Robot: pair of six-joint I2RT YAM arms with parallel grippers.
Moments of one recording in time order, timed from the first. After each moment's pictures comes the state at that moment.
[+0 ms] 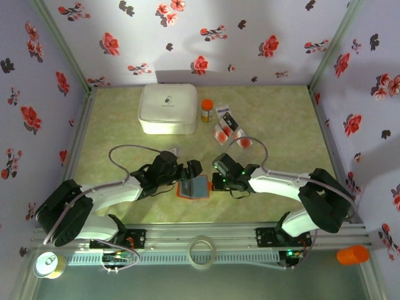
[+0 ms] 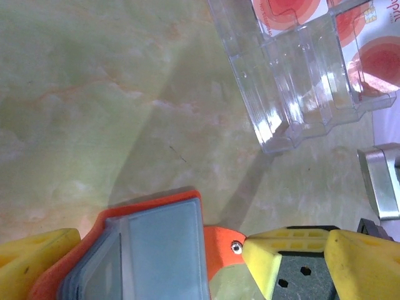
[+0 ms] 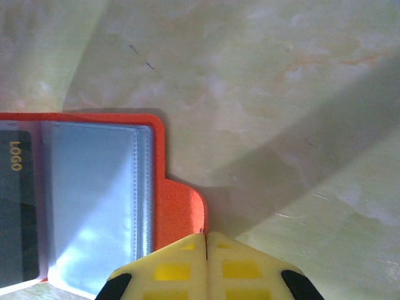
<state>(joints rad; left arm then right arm) -0.84 1.33 0.54 0.15 0.08 -0.99 0.87 1.44 0.68 -0.29 -0.05 0.80</state>
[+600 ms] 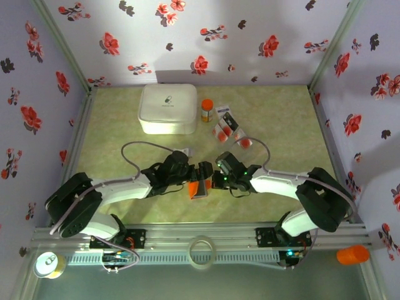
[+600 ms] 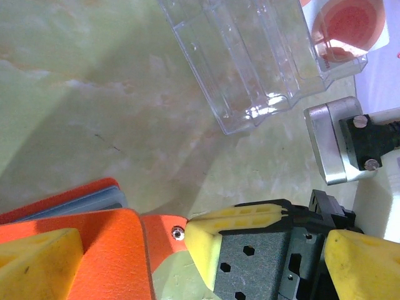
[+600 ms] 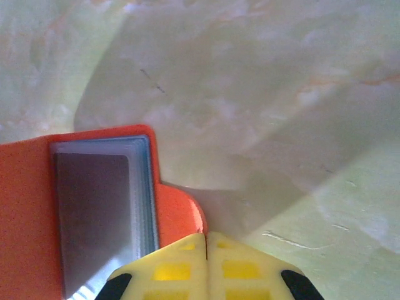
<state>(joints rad) -0.94 1.44 0.63 0.17 0.08 -1.00 0.83 1.45 0.63 -0.16 -0.12 0.83</state>
